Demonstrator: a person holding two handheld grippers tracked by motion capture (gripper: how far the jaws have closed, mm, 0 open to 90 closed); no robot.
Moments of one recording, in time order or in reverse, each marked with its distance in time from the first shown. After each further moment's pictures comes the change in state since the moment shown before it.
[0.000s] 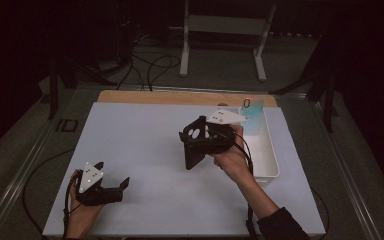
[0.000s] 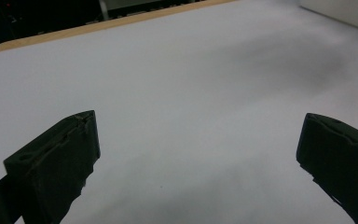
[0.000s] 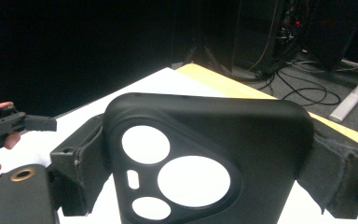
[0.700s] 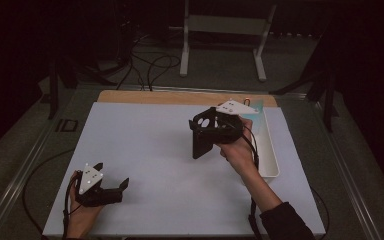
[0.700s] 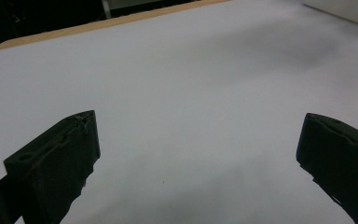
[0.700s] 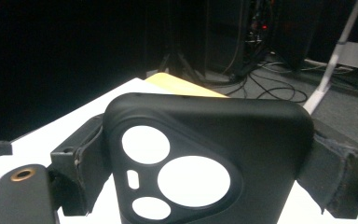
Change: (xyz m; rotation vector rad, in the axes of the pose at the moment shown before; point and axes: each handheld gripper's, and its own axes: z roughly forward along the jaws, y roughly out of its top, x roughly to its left) left arm 0.000 -0.003 -0.001 0.002 0.008 -0.003; right arm -0.027 0.008 -0.005 -0.024 -0.112 0.037
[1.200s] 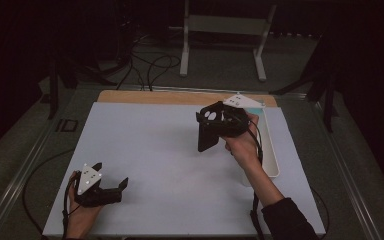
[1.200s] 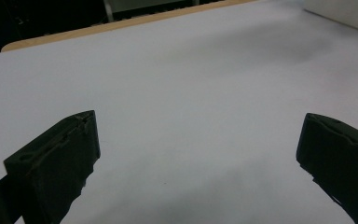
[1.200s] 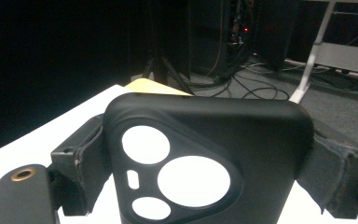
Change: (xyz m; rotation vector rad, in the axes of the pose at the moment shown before) left arm 0.000 0.001 -0.002 -0.014 0.008 -0.008; right arm -0.018 0.006 -0.001 -0.010 -0.060 0.022
